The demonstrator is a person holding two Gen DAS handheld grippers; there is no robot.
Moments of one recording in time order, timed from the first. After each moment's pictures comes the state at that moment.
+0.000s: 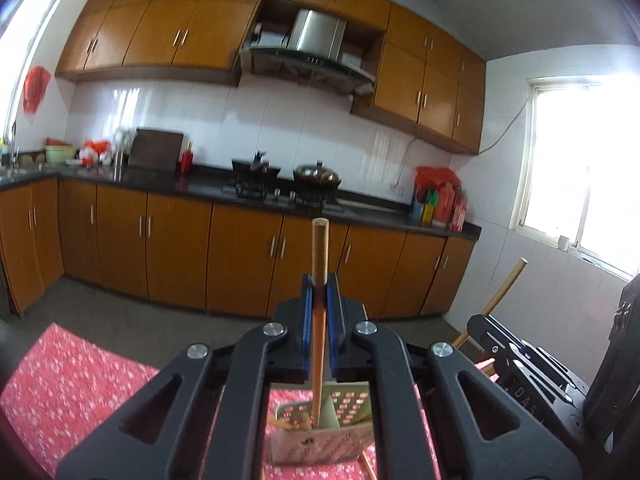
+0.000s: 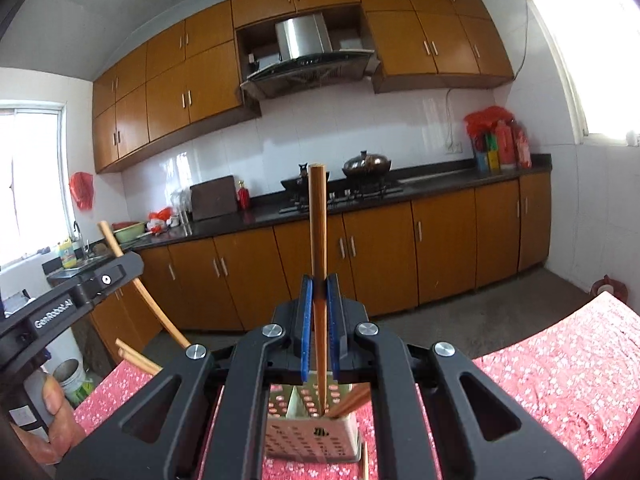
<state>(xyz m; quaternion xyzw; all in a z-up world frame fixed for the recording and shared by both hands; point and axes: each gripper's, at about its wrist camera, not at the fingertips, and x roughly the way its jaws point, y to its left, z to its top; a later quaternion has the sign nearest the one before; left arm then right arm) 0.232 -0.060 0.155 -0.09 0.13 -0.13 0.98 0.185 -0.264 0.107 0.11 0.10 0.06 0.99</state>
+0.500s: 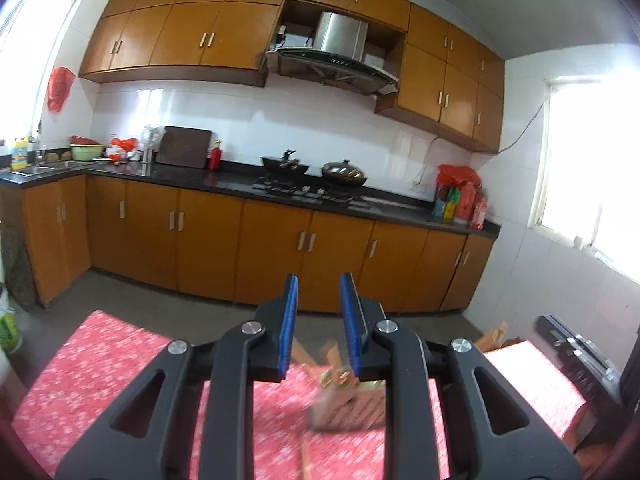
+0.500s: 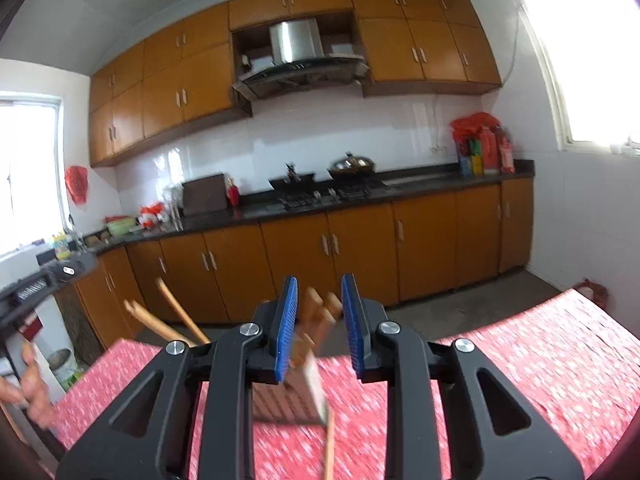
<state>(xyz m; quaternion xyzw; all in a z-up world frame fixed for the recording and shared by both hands) 0.165 -0.003 0.145 -0.08 0.13 -0.08 0.98 0.115 -0.292 0.105 0.09 0.12 0.03 0.99</state>
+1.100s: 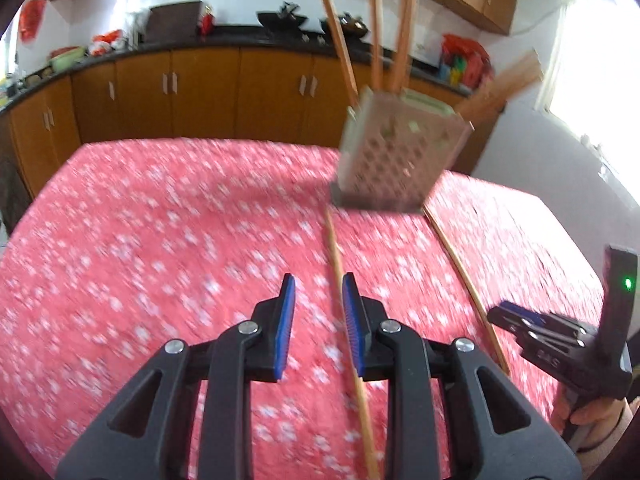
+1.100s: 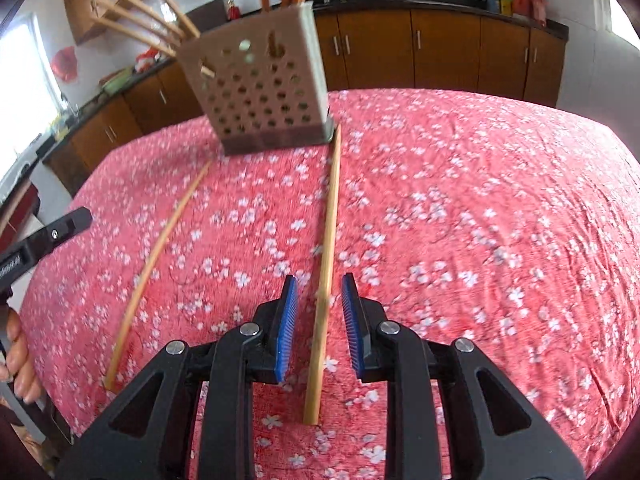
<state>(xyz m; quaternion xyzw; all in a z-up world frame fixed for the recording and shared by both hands) 0.126 -0.004 -0.041 -0.05 0.37 -0.12 0.92 0.109 -0.252 -0.075 0.07 0.43 0.08 0.90</state>
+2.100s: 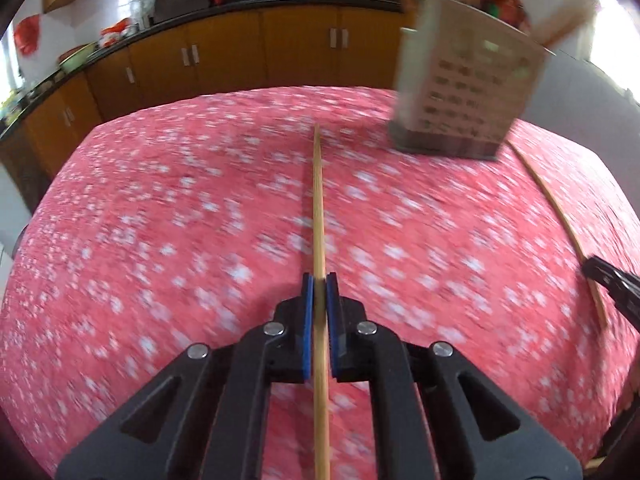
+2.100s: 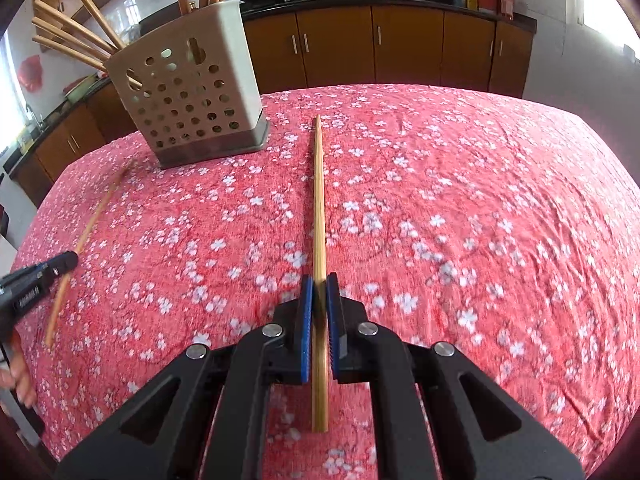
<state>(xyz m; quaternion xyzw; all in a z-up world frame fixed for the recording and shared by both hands) 0.180 -0.001 -0.089 0.02 0.44 -0.04 0.90 0.136 -0.282 -0.092 0.07 0.43 0.01 0.90</state>
